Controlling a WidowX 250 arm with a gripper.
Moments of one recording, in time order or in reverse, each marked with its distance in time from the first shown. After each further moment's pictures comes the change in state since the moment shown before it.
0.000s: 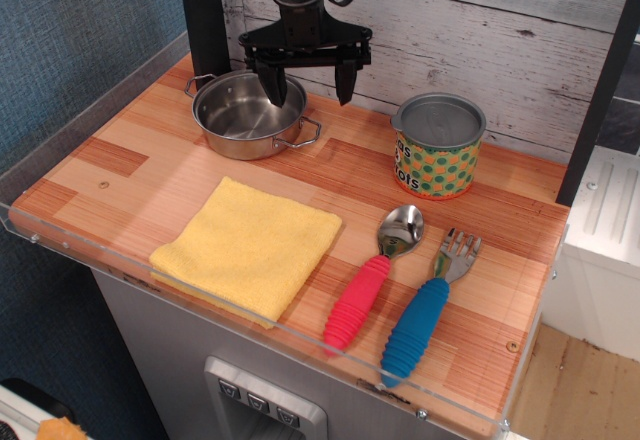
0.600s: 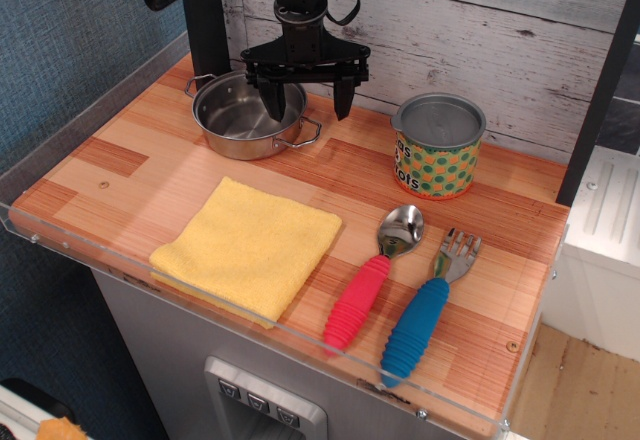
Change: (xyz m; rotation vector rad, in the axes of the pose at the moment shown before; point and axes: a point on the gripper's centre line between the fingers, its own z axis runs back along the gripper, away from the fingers) arm -0.003 0.003 -0.017 0.028 0.029 0.003
